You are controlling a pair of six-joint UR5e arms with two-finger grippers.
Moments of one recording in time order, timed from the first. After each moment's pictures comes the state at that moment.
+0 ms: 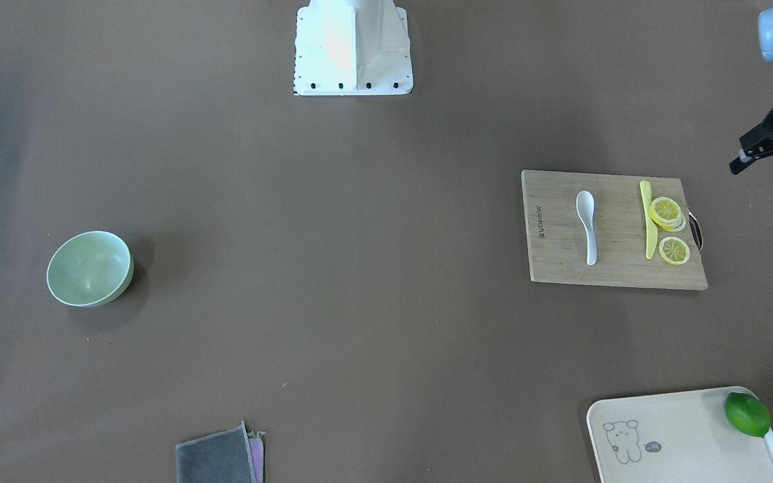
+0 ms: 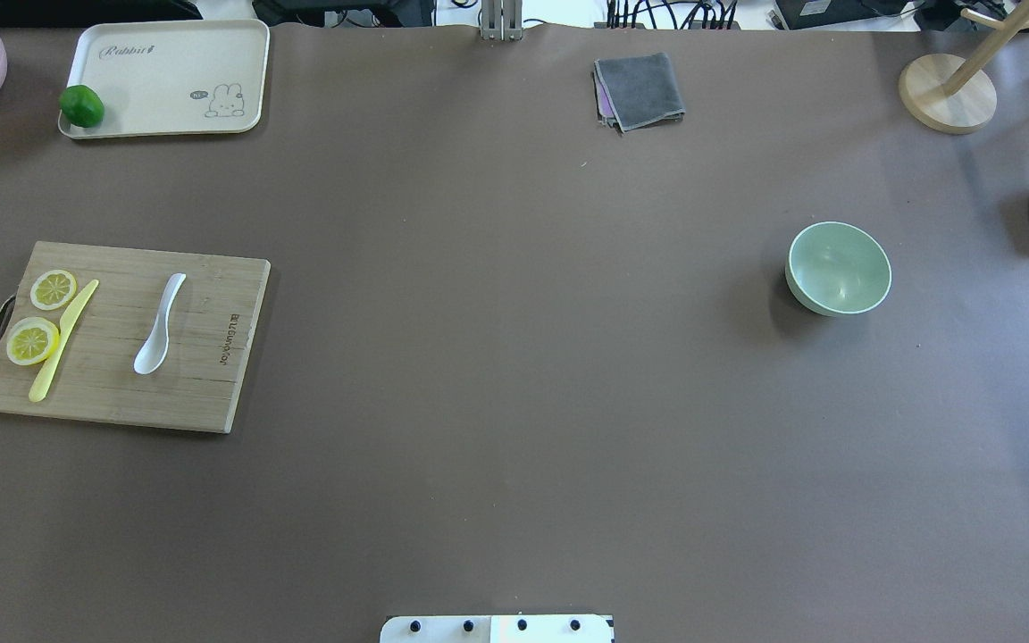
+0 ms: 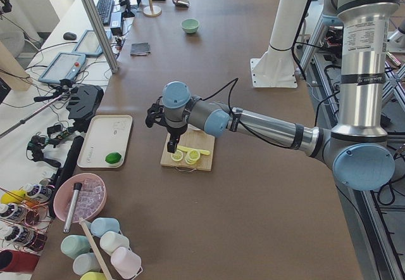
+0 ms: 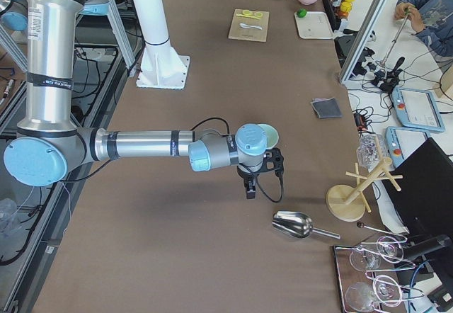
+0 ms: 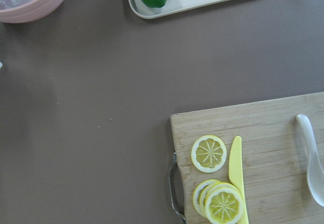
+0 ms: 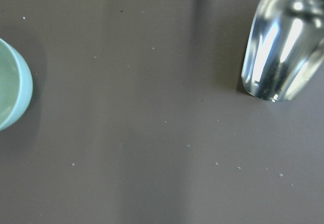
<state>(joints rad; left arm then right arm) -1.27 -1.55 -1.86 -1.81 -2.44 -0.45 1.40 -1.67 1.72 -1.34 2.43 0.16</state>
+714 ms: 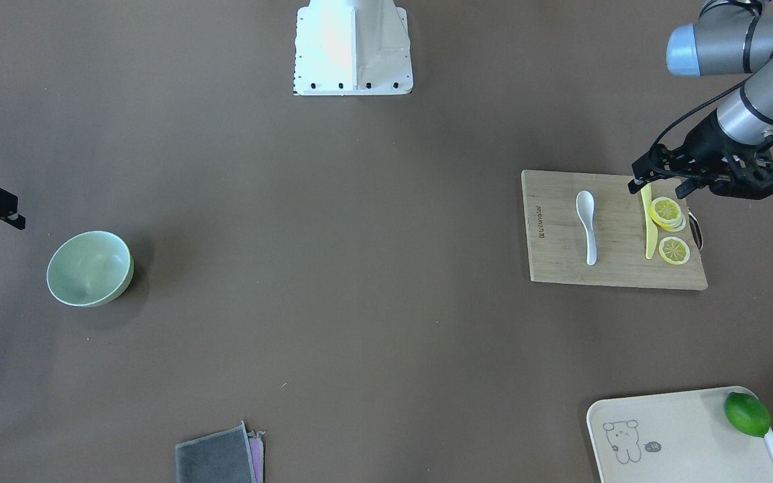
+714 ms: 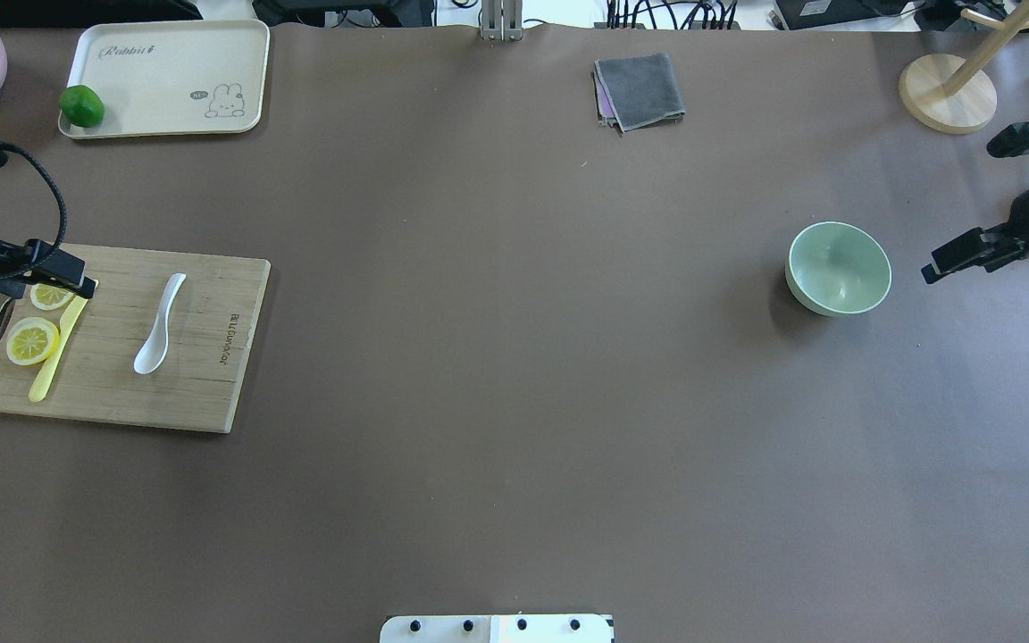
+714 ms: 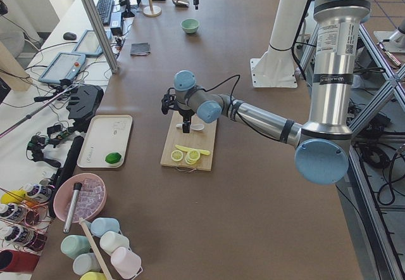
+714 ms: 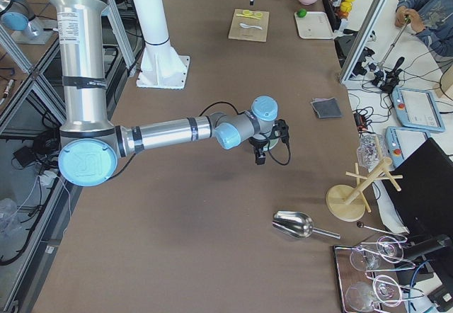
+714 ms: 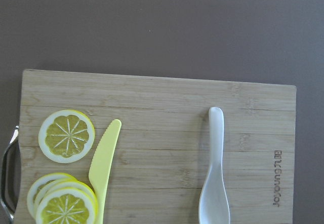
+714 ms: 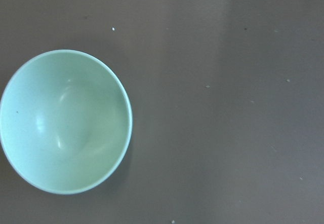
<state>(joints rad) -1.02 -1.60 -1.84 -1.93 -2.29 -0.77 1.12 -1.49 1.65 -1.23 2.36 0.43</state>
